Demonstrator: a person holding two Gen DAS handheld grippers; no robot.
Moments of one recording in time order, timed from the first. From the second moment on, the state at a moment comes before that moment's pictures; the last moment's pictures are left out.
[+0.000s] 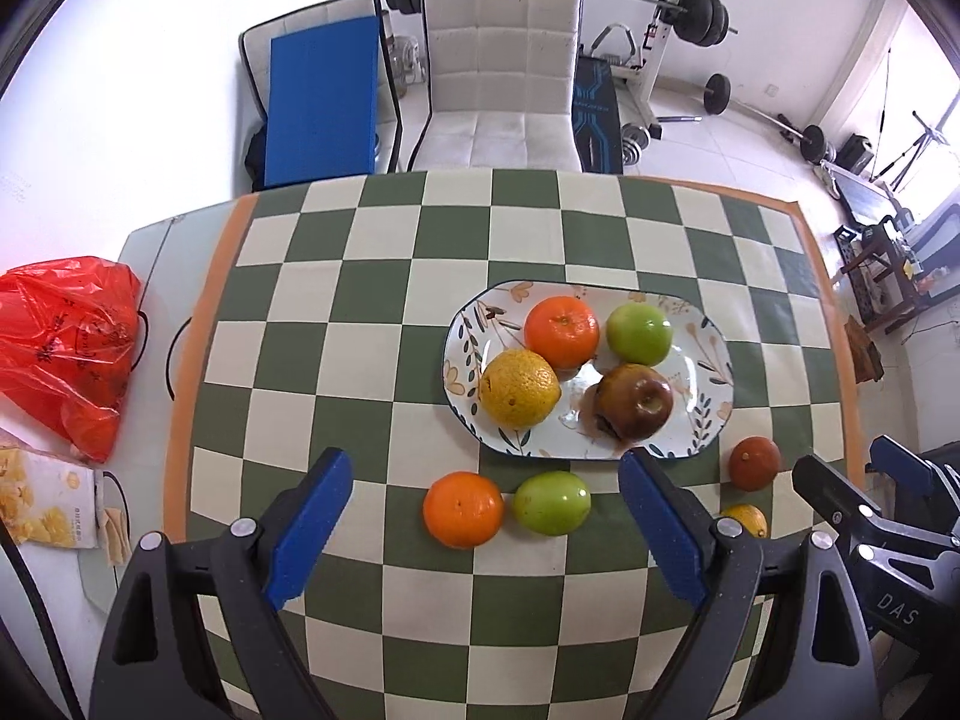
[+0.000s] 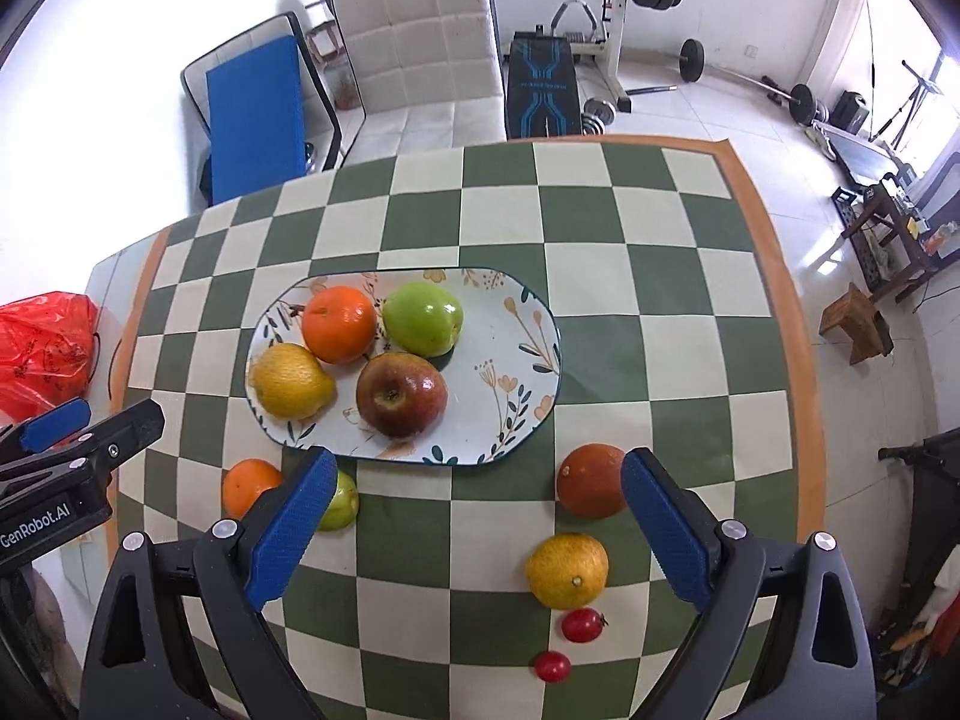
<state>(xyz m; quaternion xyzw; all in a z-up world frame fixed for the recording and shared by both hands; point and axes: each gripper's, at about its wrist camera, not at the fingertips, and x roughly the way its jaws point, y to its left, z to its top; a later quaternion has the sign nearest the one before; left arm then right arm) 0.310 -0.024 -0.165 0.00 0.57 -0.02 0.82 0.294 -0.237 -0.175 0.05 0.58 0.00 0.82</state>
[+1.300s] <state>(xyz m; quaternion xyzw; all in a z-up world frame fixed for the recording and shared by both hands) 0.302 0.059 -0.262 -0.02 0.65 0.13 0.75 0.315 -0.168 -0.339 0.18 0.70 0.08 0.69</state>
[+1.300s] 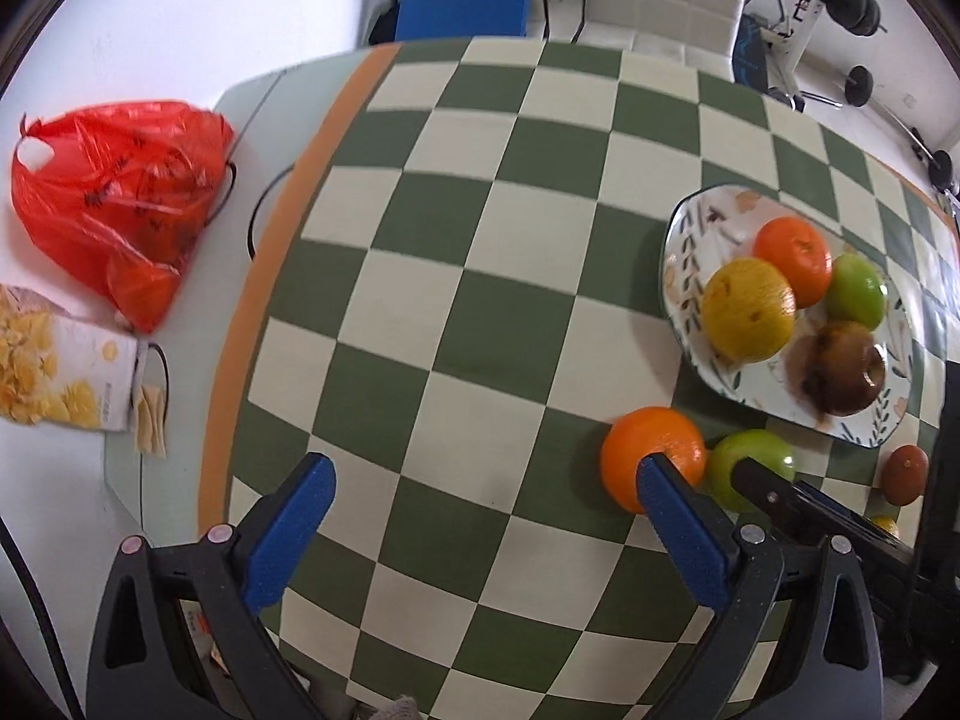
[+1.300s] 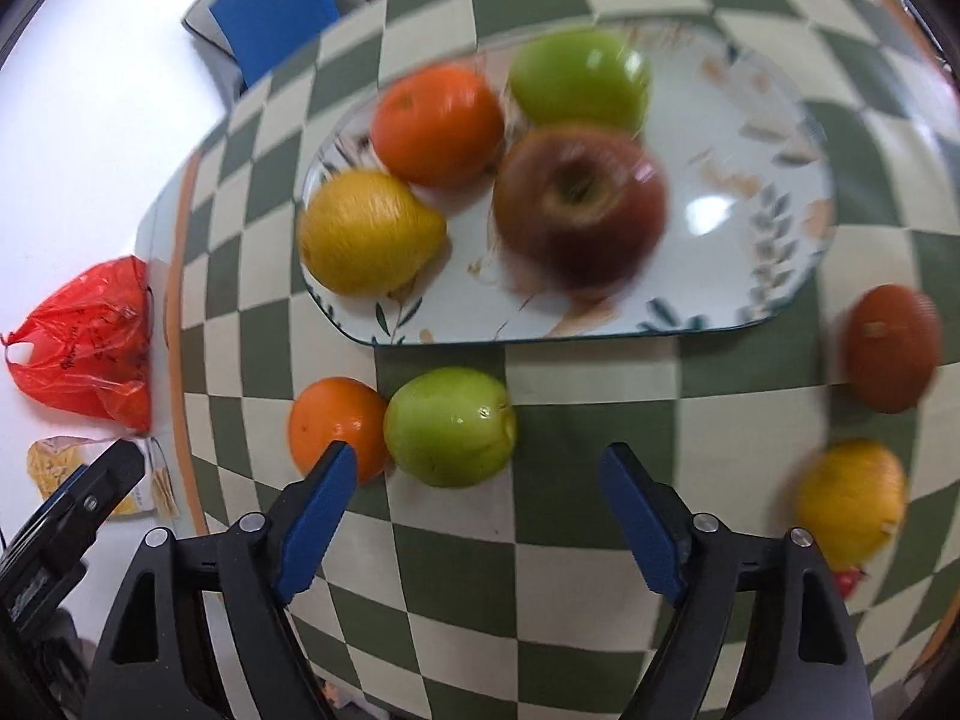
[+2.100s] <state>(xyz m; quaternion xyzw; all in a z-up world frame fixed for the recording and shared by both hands) 0.329 -0.022 -0.360 0.03 0.73 -0.01 0.68 0.270 -0.222 -0.364 0.19 0.72 0.06 0.67</state>
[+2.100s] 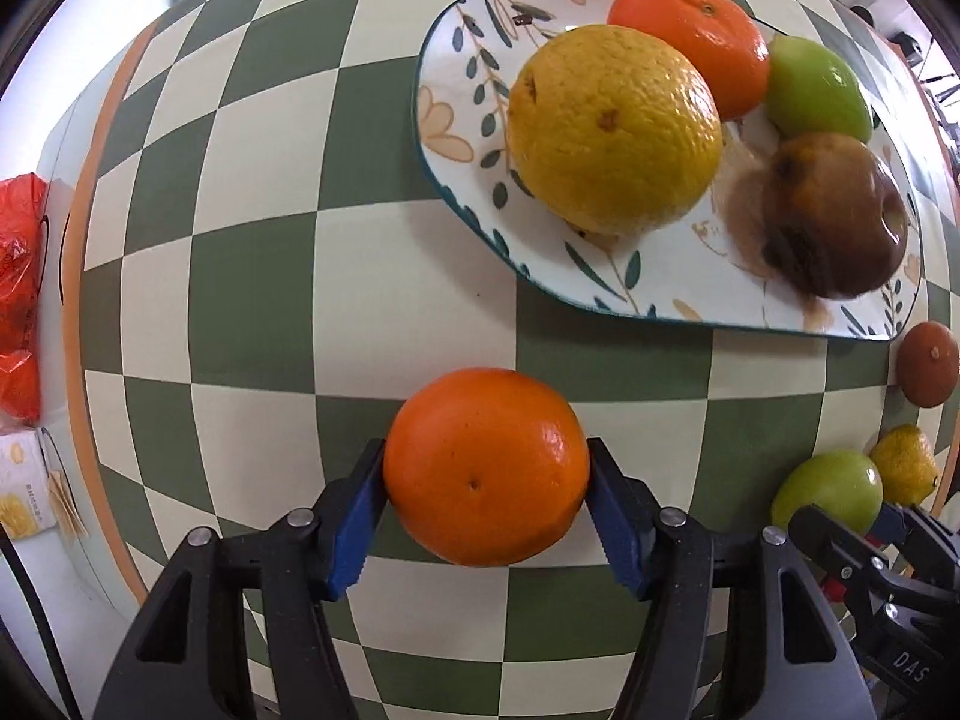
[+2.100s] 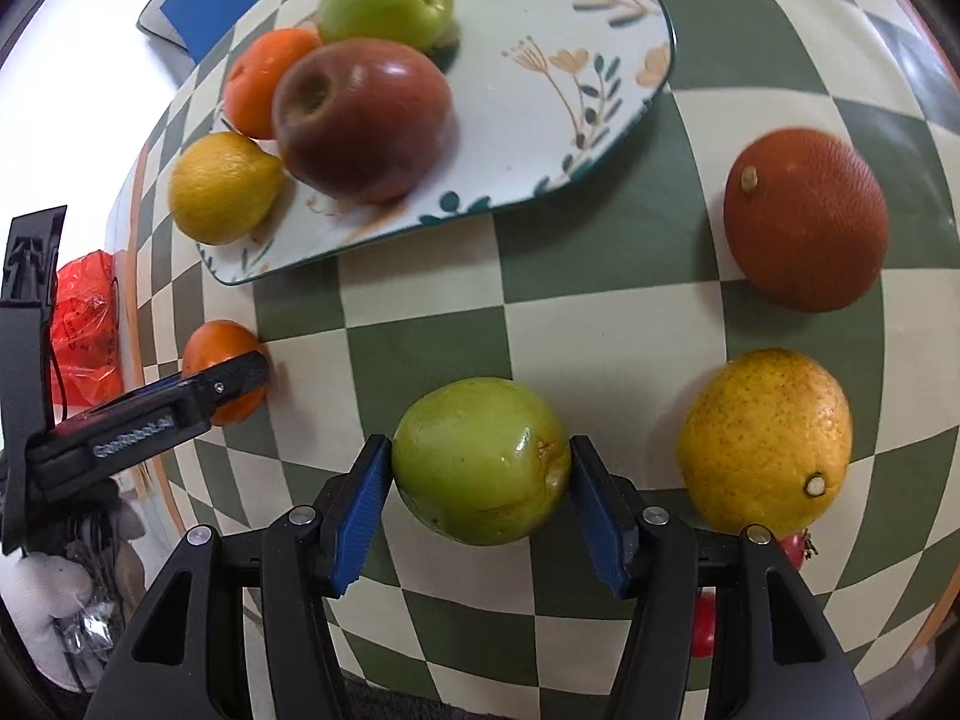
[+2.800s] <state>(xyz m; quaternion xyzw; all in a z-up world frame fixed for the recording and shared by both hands) 0.294 -0.013 -0.359 -0.02 0.73 -0.01 0.69 0.276 -0.181 -0.367 0.12 0.72 0.06 0.68</state>
